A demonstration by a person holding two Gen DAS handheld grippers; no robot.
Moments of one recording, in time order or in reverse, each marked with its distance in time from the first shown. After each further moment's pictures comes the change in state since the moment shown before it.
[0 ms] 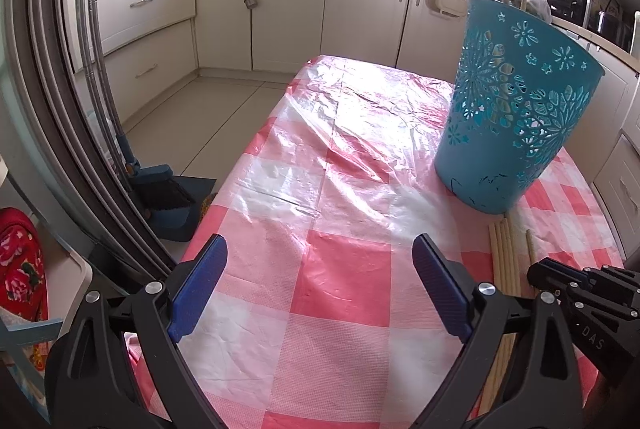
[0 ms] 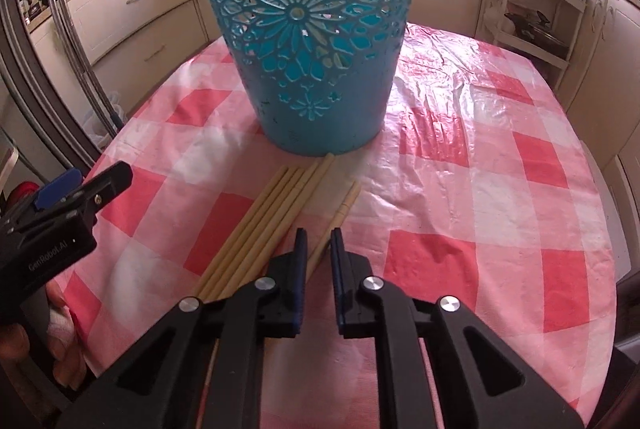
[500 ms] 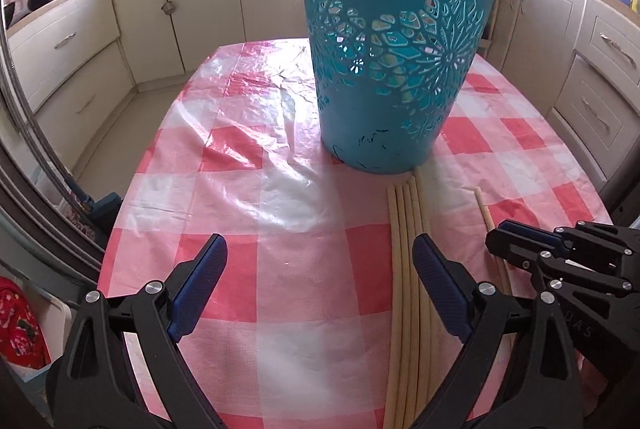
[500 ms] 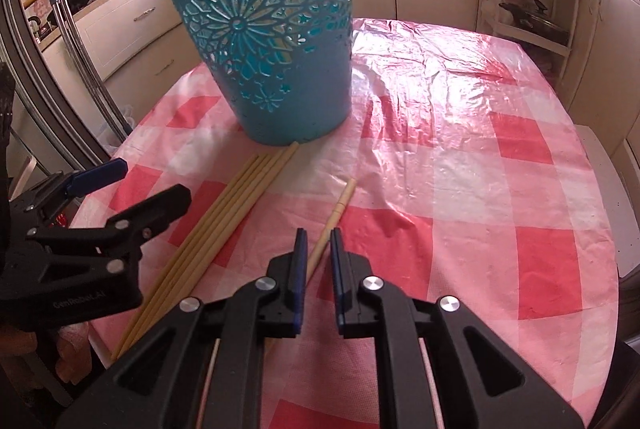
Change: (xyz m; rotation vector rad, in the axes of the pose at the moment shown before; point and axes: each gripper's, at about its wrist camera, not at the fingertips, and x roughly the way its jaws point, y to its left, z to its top) left arm 0.003 -0.083 -0.001 0.238 0.111 -0.104; right arm -0.013 -0.037 -0.017 0.082 -0.040 0.102
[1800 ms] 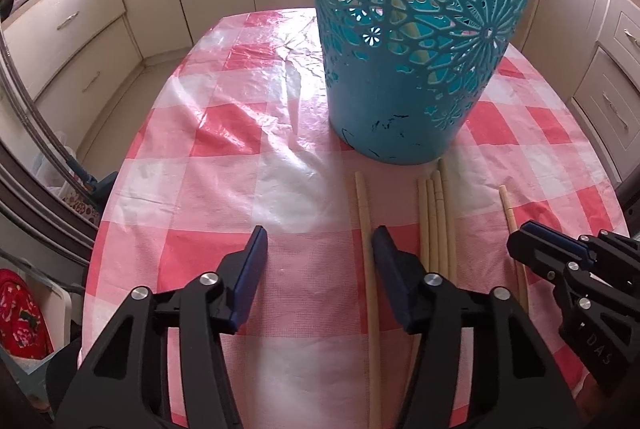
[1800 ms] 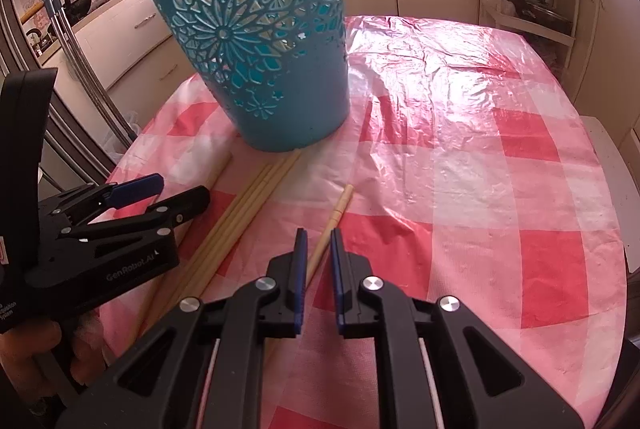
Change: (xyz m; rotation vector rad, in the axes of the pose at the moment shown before) left arm 0.025 -0.001 0.010 -0.024 0.102 0.028; right arm 0.004 -0.008 0.007 0.024 0.011 0.029
